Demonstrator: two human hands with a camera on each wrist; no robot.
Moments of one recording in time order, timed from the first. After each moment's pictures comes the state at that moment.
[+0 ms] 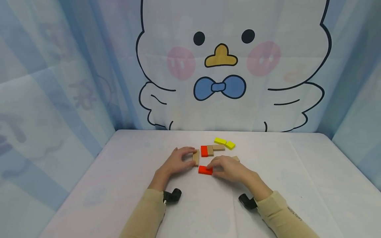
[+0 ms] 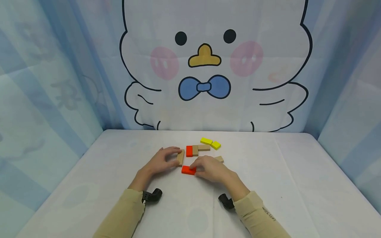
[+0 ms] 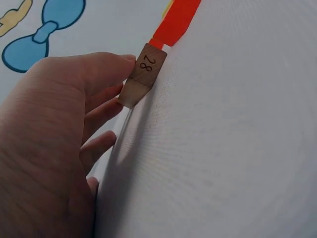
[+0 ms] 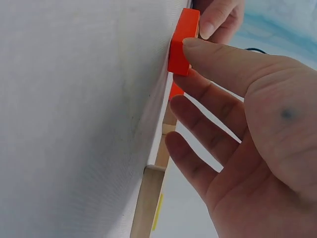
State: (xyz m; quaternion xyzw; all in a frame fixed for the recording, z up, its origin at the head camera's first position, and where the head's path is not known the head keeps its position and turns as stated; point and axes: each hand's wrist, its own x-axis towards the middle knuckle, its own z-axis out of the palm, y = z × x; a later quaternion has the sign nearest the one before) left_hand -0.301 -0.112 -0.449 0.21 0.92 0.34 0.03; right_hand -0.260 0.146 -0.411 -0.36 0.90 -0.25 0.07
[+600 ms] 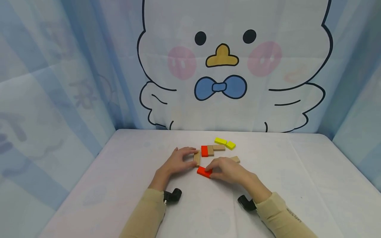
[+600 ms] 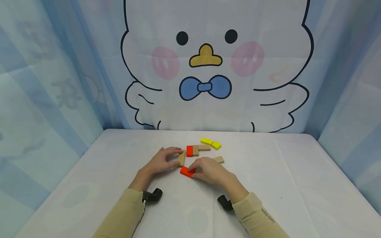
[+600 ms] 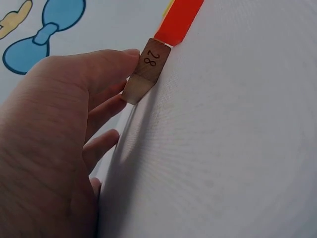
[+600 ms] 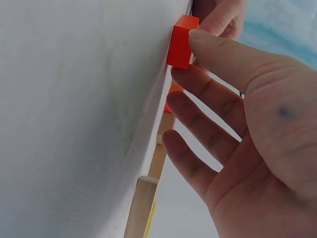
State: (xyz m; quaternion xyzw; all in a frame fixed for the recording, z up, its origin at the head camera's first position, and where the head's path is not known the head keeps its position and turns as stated) left_hand -0.300 -0.112 -0.448 0.22 0.92 0.32 0.03; right_hand -0.257 0.139 -0.411 -0.37 0.89 -0.25 0.07
